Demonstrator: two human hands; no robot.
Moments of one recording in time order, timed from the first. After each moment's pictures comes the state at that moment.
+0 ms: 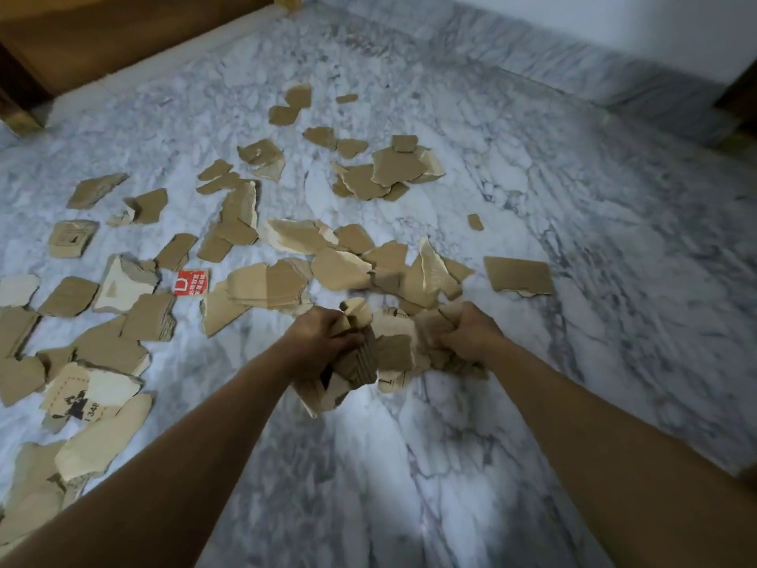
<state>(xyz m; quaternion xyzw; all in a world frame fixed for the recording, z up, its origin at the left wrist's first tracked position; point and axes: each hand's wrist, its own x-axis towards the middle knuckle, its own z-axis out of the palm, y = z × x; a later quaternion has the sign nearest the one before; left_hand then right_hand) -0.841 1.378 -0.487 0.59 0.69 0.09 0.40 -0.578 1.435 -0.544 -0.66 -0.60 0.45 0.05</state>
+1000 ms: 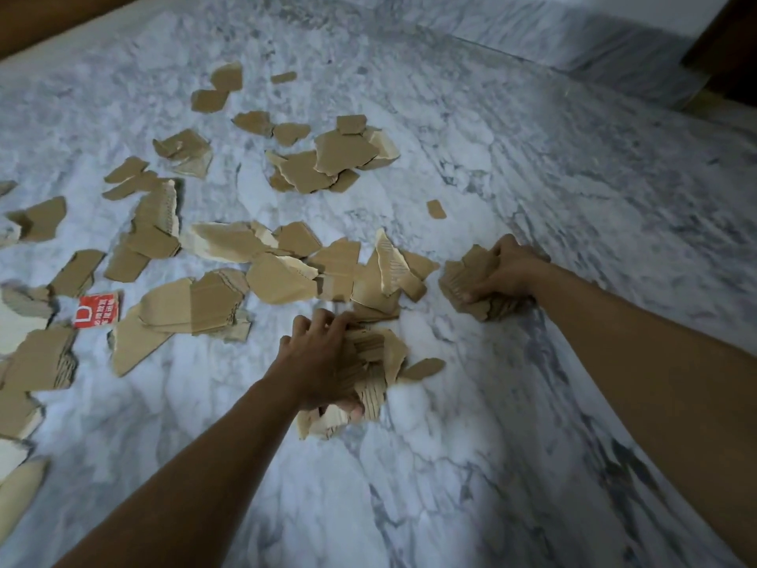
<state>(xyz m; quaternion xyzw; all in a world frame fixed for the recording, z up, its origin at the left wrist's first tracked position) -0.782 1.414 -0.554 0.75 0.61 -0.12 0.21 -0.469 1.547 -0.538 -0.76 -0.55 0.33 -0.09</state>
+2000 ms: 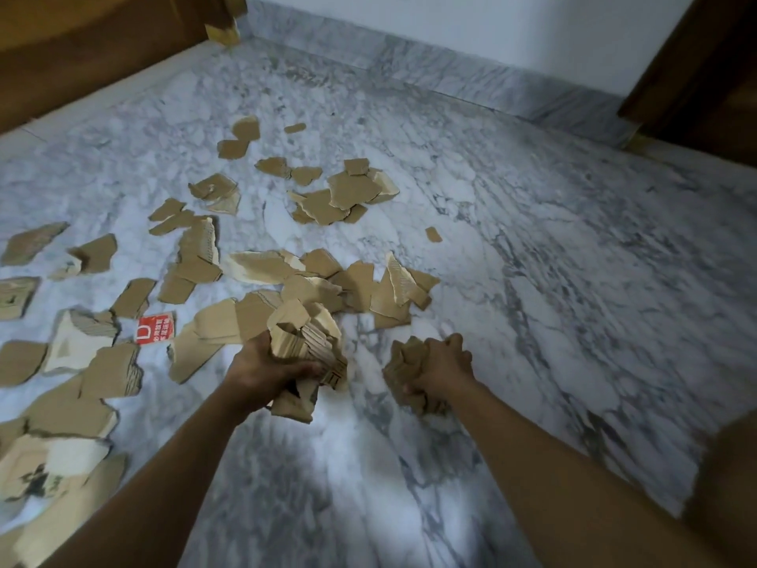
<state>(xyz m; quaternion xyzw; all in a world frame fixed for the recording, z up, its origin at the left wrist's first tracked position) -0.888 1.373 -0.494 0.50 0.65 0.26 0.50 -0.595 1.396 -0.565 -0.73 -0.59 0.34 -0.08</state>
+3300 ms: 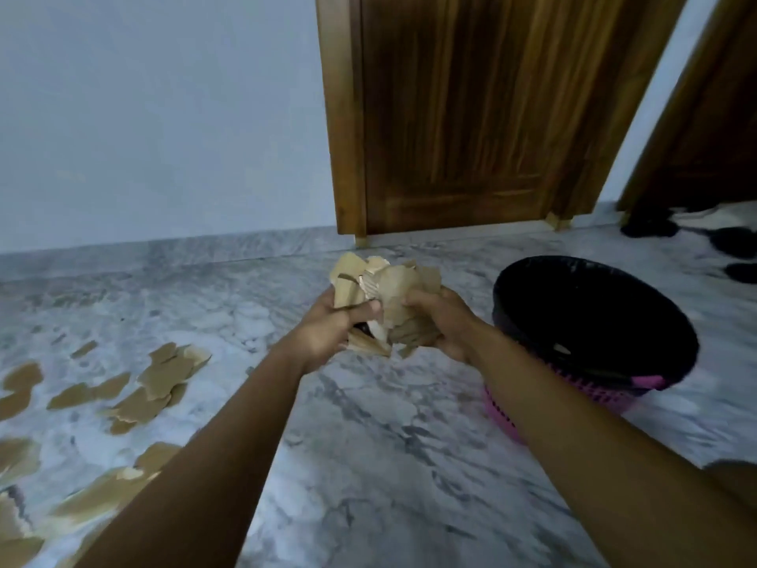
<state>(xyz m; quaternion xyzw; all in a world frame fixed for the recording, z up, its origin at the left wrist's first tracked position) -0.565 1.370 -0.220 0.64 0.29 0.20 0.69 -0.401 1.257 -0.226 -0.63 -0.23 0.44 0.60</state>
